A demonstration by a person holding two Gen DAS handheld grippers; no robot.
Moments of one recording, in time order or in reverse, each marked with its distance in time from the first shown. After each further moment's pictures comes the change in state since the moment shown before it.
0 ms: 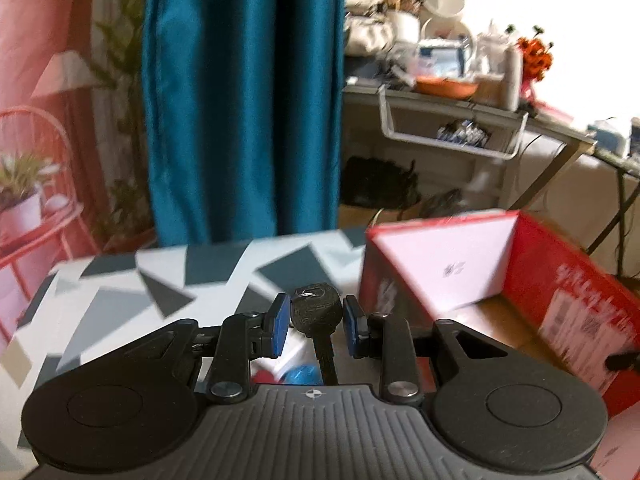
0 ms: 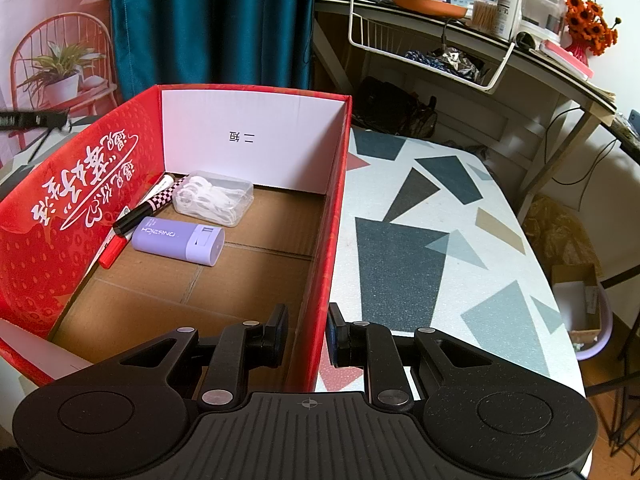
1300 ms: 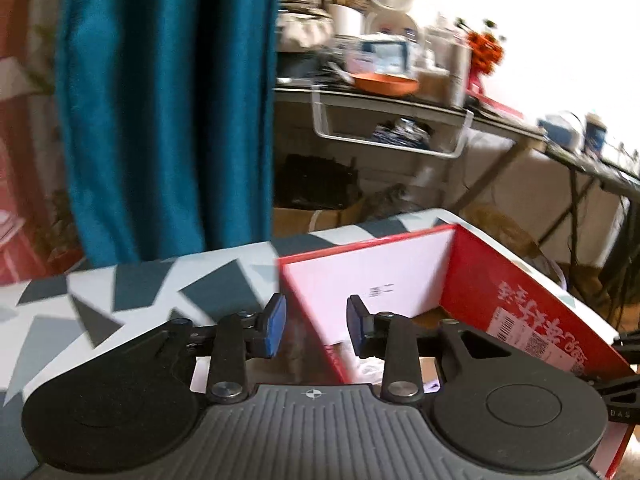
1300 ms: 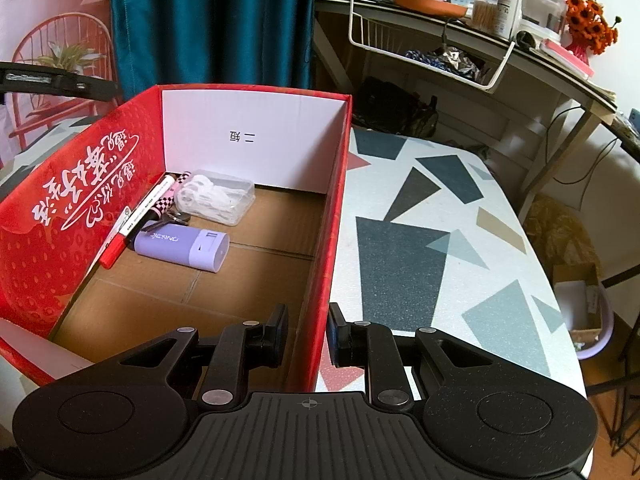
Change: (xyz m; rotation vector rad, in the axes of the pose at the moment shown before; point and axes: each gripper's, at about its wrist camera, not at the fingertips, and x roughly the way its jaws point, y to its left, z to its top) left arm 0.020 -0.027 0.018 0.009 0.038 -0.145; right arm 0.000 0.001 0.000 0.001 0.000 0.005
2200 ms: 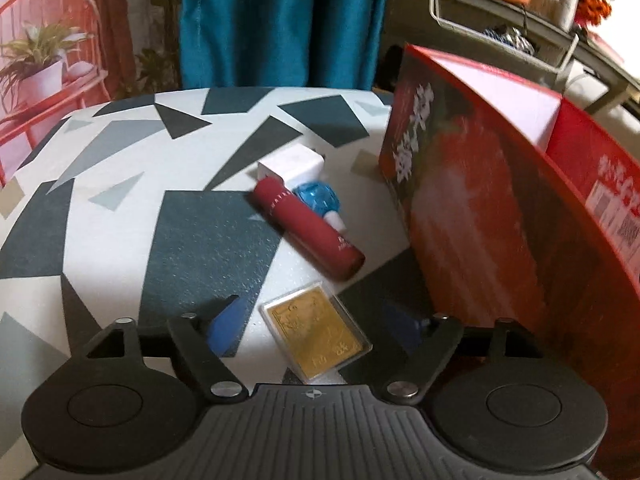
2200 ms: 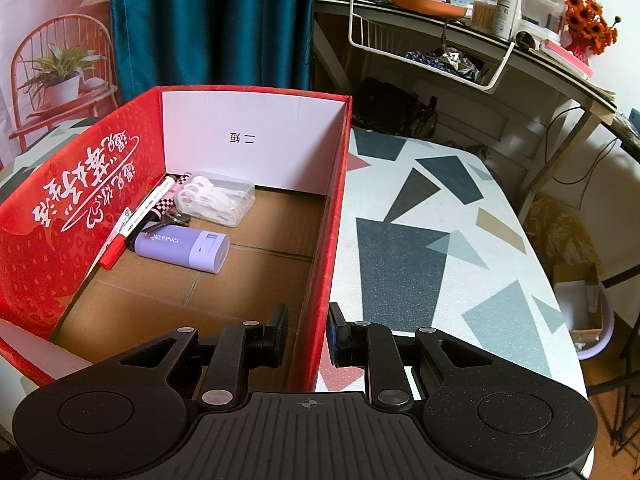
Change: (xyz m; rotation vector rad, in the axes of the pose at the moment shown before) left arm 0.000 0.028 -0.110 -0.177 0.297 0.205; right arm -0.001 -0.002 0.000 0.001 -0.002 0.002
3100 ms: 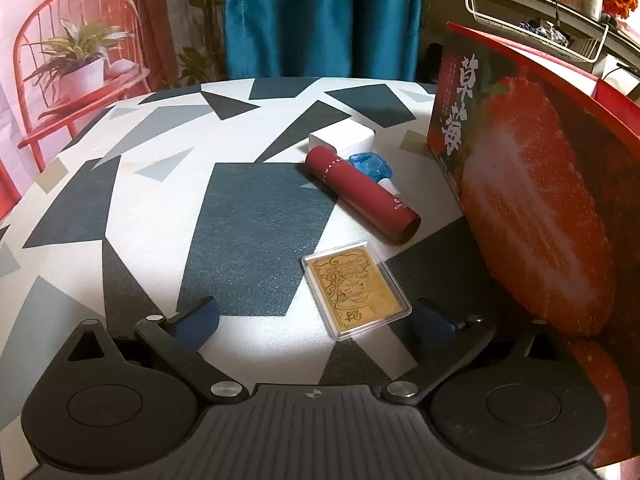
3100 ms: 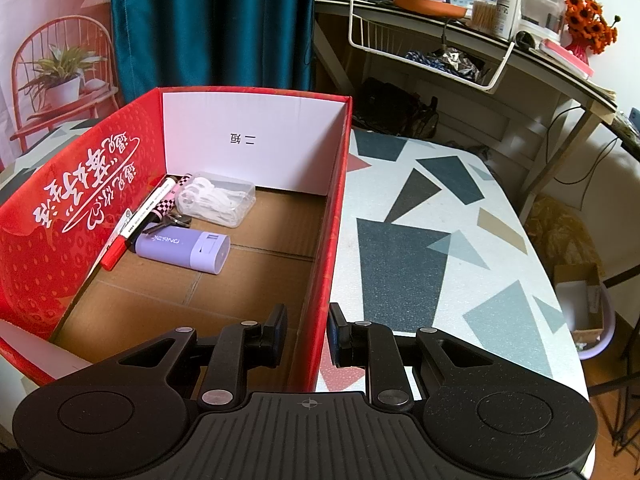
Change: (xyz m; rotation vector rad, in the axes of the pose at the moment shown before) left arm -0.002 0.005 -0.023 -0.031 -0.018 0.141; right arm 0.000 0.000 0.000 0.001 -0.001 0.000
